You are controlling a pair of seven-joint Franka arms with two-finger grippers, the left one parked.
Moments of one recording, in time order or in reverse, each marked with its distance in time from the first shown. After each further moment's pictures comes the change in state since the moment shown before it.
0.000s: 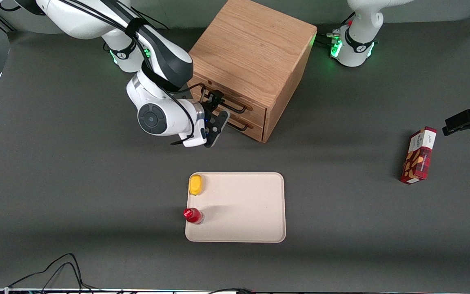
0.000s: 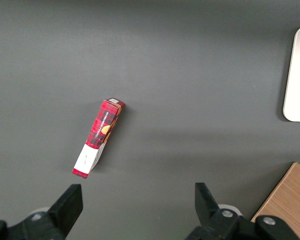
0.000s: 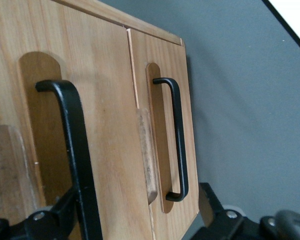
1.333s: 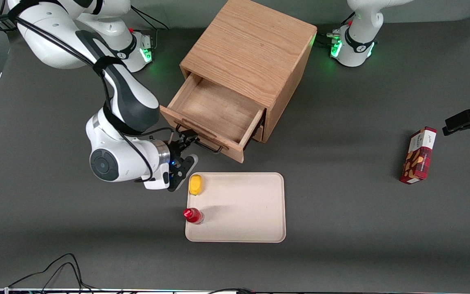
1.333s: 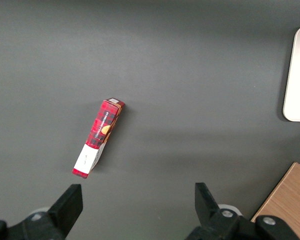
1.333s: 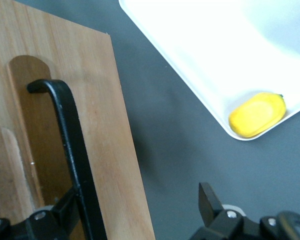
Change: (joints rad) arm -0.037 0.191 -0.118 0.339 -0.123 -0.137 -0.014
